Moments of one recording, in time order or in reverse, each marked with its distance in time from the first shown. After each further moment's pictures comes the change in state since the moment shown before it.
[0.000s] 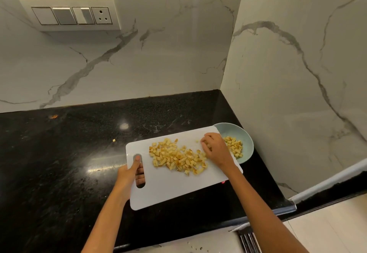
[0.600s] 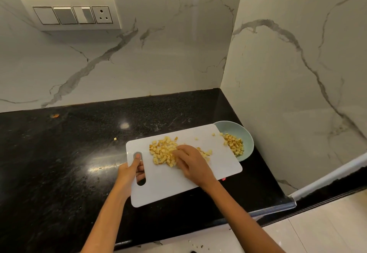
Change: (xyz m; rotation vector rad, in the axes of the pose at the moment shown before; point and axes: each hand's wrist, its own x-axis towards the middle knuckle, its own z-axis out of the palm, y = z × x) left_hand -0.008 0.004 0.000 -0.033 -0.007 0.009; right_hand -0.035 -0.075 0.023 0.130 -0.104 -0.273
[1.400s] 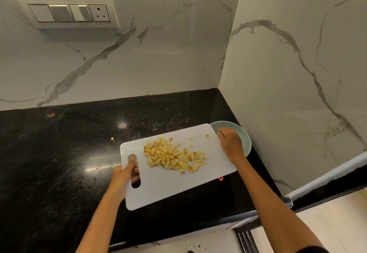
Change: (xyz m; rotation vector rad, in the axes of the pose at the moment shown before) left_hand 0.001 -0.005 -0.009 -0.023 -0.034 0.004; right_hand 0.010 0.101 -0.067 -0.179 0.182 0.546
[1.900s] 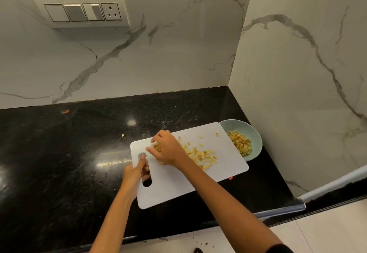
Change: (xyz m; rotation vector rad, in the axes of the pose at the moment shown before) left_hand -0.001 -0.008 0.002 0.004 0.061 0.039; right_hand -0.035 -0.170 0.090 0.178 -0.322 -0.468
